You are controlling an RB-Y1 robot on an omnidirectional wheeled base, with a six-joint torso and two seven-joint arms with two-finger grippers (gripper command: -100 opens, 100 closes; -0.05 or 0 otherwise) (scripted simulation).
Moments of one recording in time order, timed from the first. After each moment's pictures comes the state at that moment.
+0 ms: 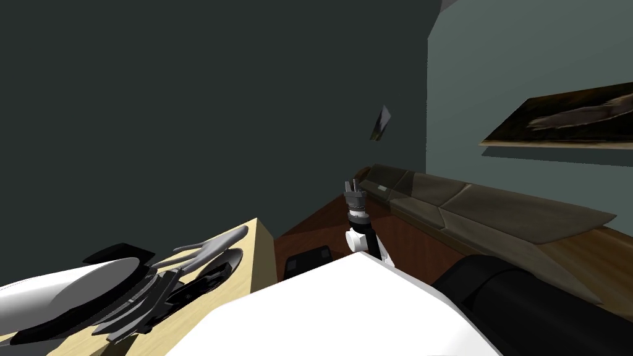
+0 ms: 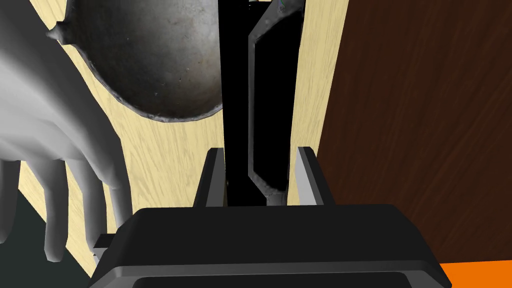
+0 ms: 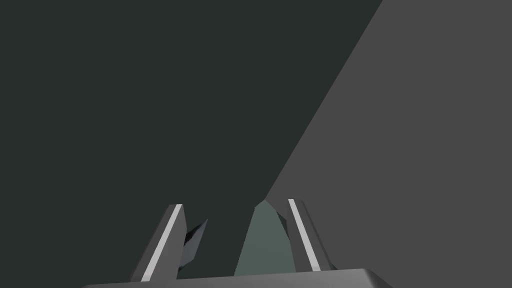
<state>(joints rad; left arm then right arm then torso) 0.39 1.30 0.06 -1.69 1.24 1.35 0.40 0.52 -0.03 0.05 -2.27 -0.01 -0.61 -0.10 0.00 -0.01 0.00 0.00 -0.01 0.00</state>
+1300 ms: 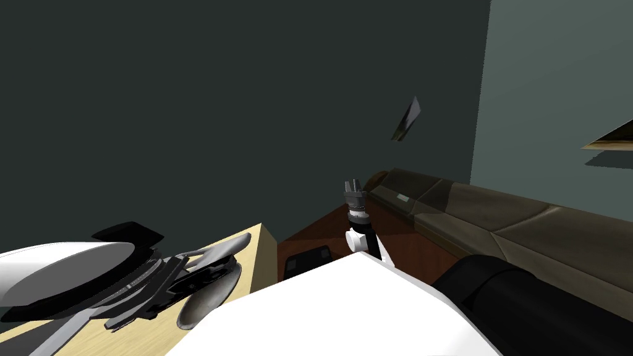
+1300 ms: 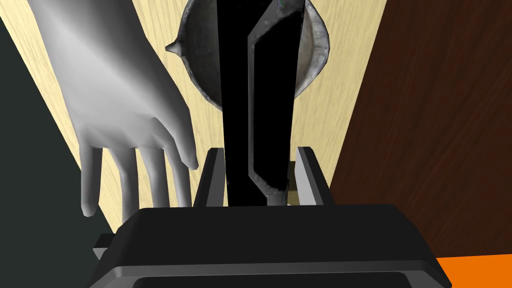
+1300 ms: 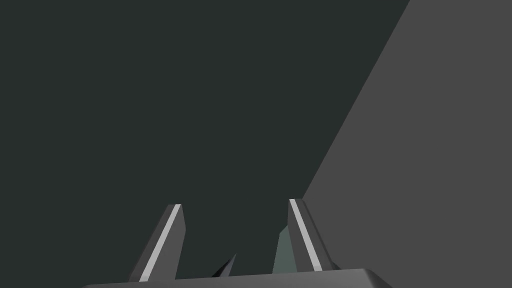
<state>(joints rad) 0.46 1.44 0.20 -1.94 1.36 1.46 0.53 0.52 -0.03 0.05 -2.27 -0.01 -0.61 -0.10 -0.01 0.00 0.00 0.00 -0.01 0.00</state>
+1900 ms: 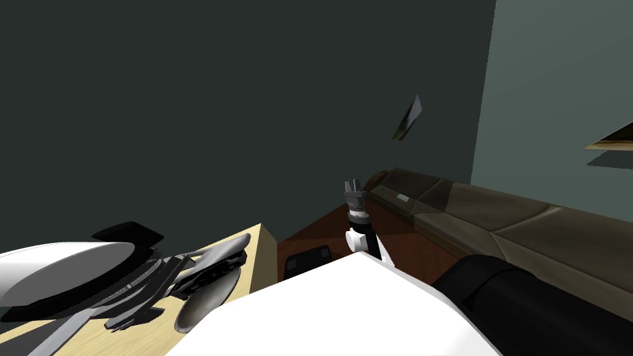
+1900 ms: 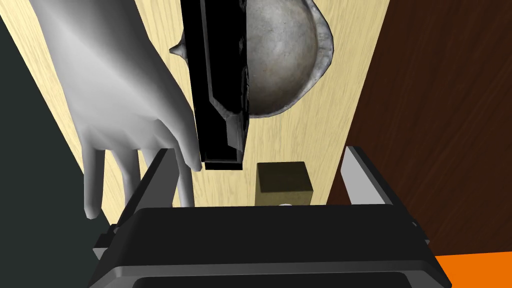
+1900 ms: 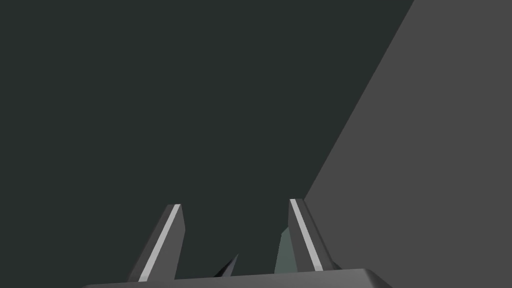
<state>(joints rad) 0.46 1.44 0.19 -1.94 1.36 1.46 0.53 0.52 -0.03 0.05 -2.27 -0.01 -0.61 -0.10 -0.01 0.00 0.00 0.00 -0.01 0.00</state>
